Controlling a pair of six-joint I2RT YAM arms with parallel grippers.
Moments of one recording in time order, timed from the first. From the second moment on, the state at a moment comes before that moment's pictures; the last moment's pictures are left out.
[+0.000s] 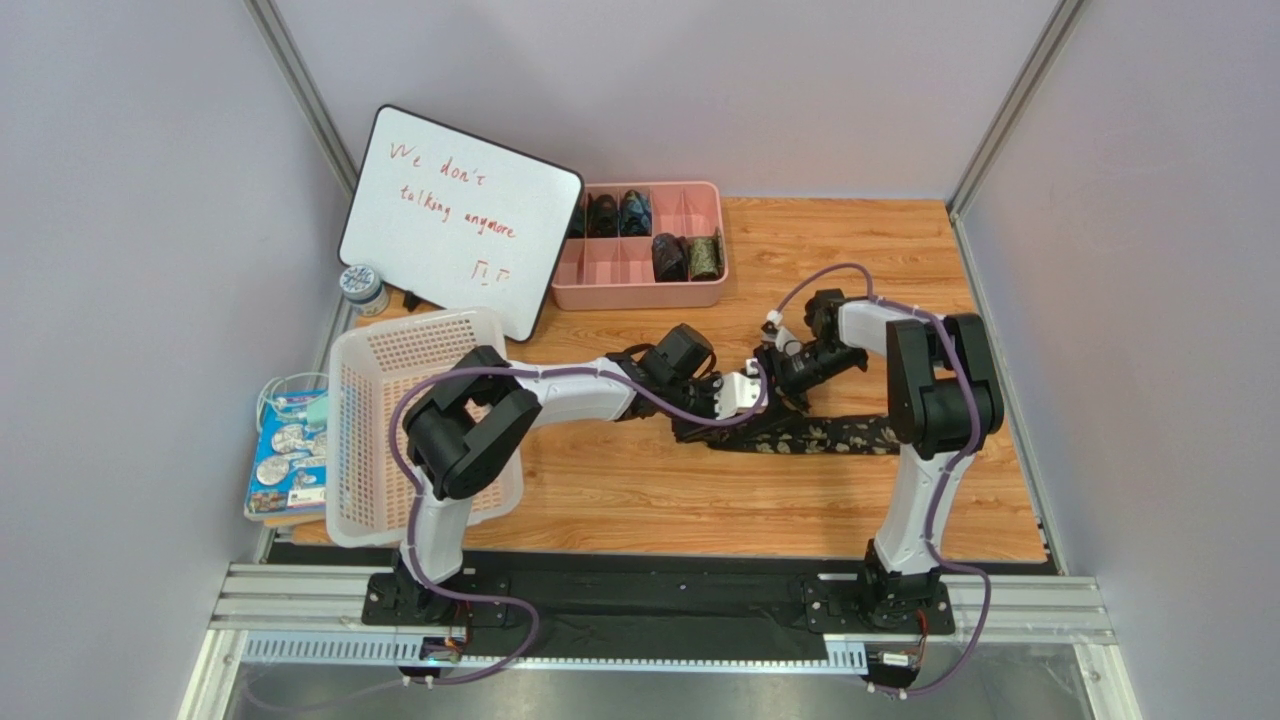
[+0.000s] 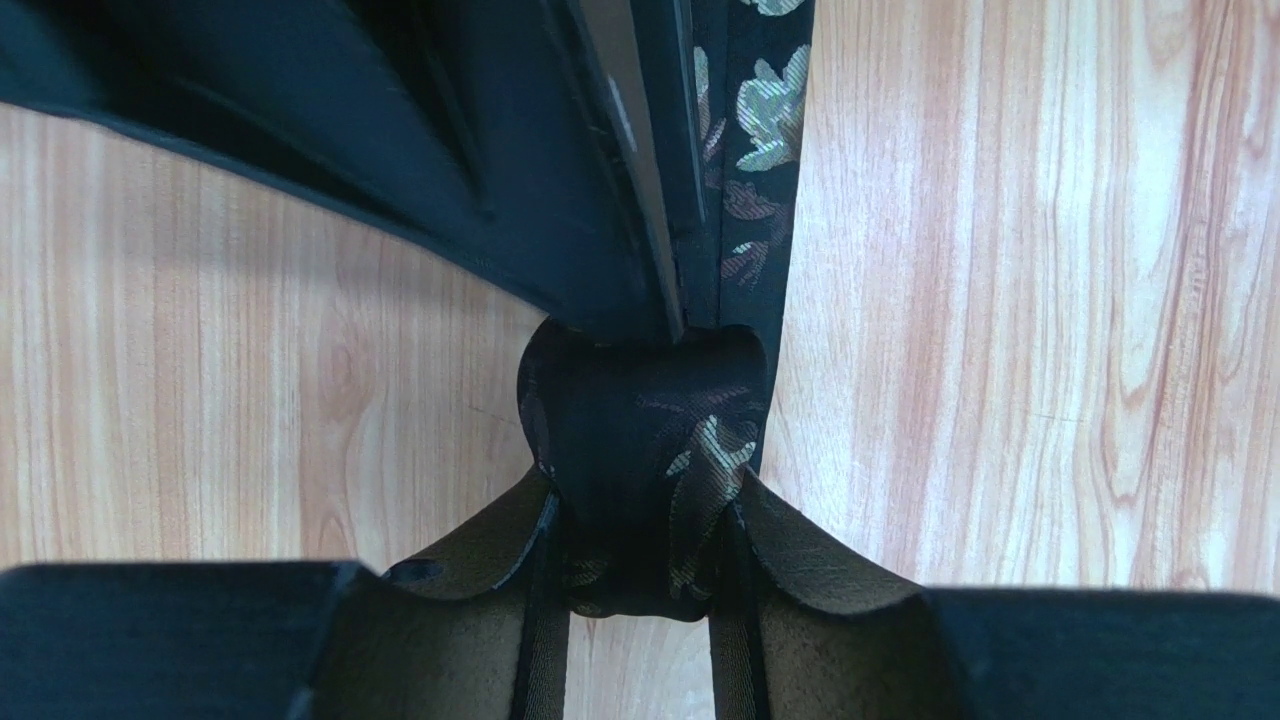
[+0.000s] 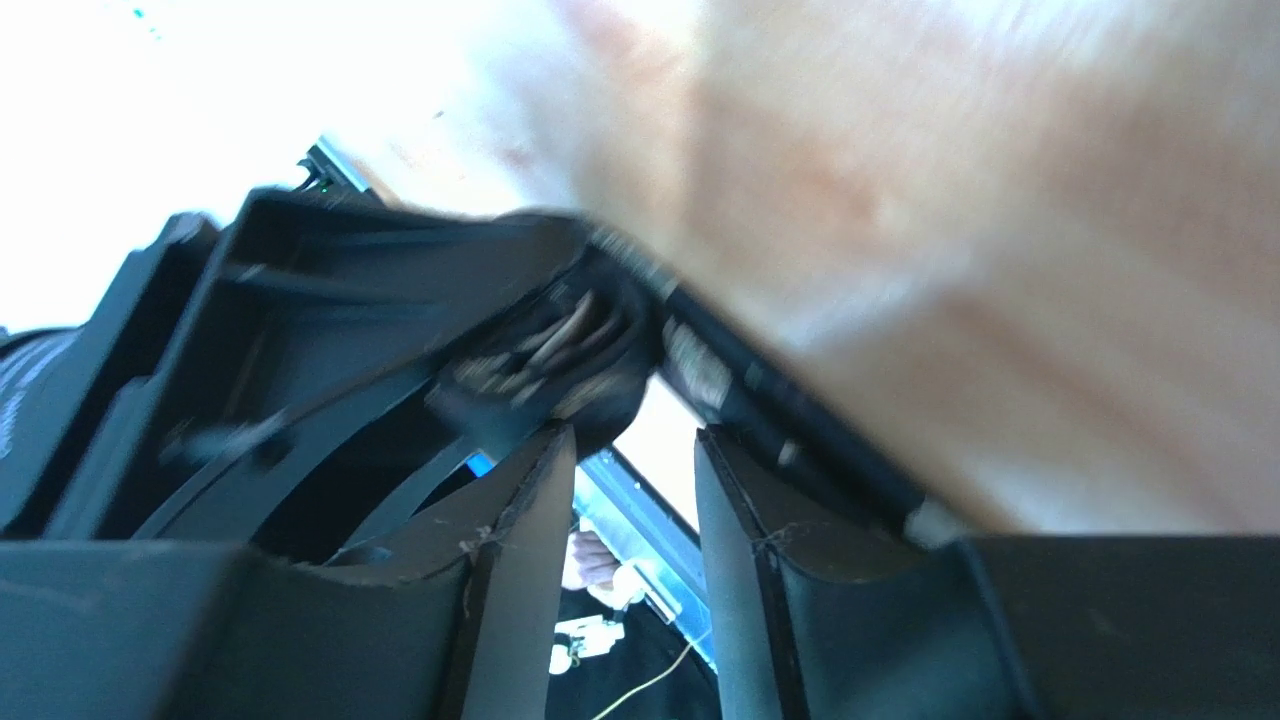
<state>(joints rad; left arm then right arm) -0.88 1.98 1.22 -0.09 0.44 0.52 0.12 2.00 1.19 -0.85 -0.88 0.08</state>
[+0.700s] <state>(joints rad) -0.81 1.94 1.13 -0.03 0.54 0.43 0.13 2.02 1.14 -0.79 -0.89 0.14</state>
